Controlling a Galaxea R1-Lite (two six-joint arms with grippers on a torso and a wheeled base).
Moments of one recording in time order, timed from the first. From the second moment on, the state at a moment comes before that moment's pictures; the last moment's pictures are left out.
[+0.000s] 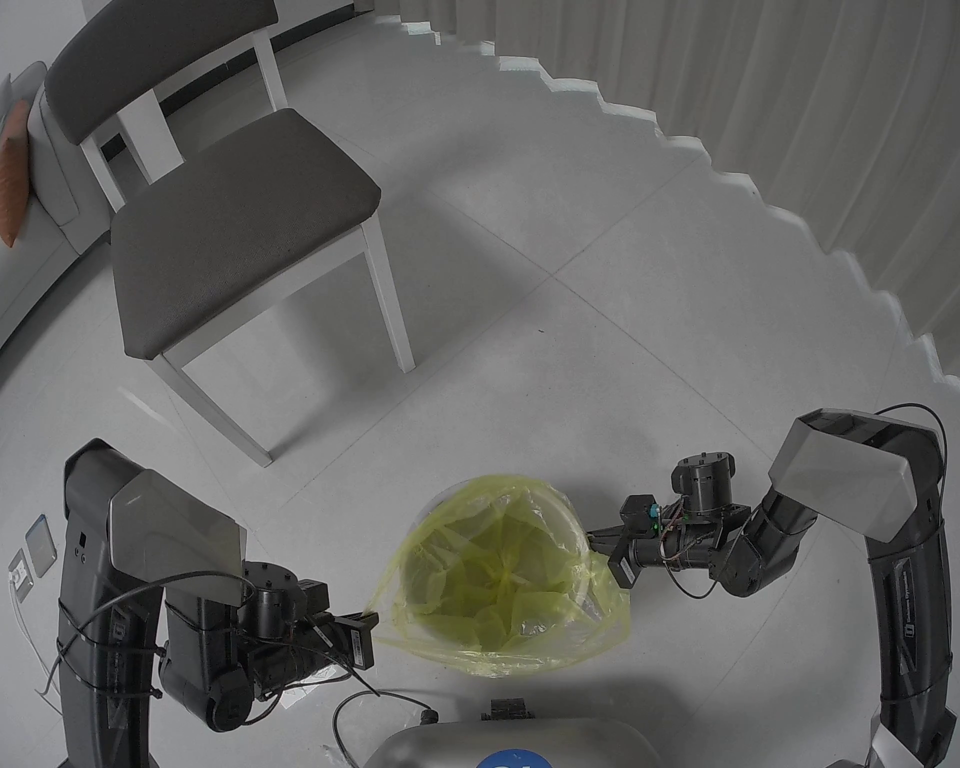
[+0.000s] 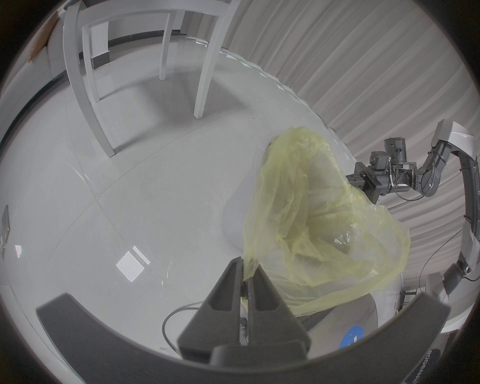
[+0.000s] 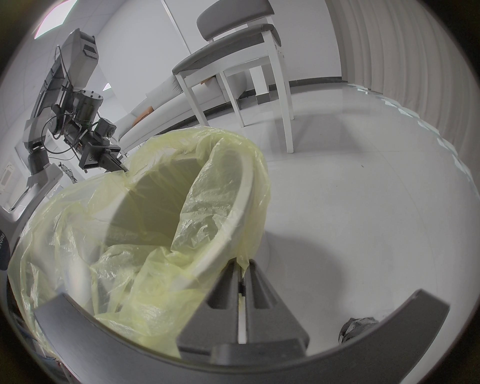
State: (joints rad) left arm -0.38 2.43 -0.26 -1.55 -0.15 -0.23; right arm 0.31 2.50 -1.00 -0.91 0.51 -0.46
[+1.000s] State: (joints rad) left arm -0.31 2.40 -0.33 -1.55 -0.15 -0.23; right arm 0.30 2.51 -0.99 -0.94 0.51 -0.46
